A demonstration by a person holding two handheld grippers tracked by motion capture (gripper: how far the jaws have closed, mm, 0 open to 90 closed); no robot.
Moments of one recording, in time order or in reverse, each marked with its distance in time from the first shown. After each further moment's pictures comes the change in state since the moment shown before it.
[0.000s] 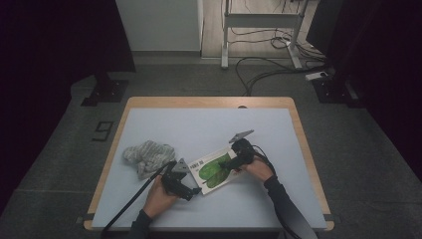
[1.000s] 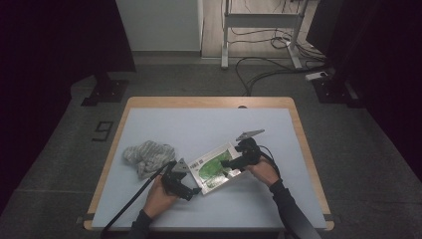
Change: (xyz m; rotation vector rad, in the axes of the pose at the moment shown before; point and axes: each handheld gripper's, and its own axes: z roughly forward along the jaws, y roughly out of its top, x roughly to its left) left arm 0.000 0.000 0.000 0.002 0.000 -0.001; right arm 0.011 -0.001 -0.034 -0.101 0.055 0.081
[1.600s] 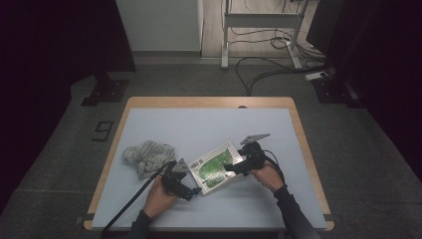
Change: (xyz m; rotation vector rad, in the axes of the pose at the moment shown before) left arm 0.000 0.000 0.000 0.000 0.000 0.000; right arm 0.008 -0.013 -0.014 -0.016 0.004 0.018
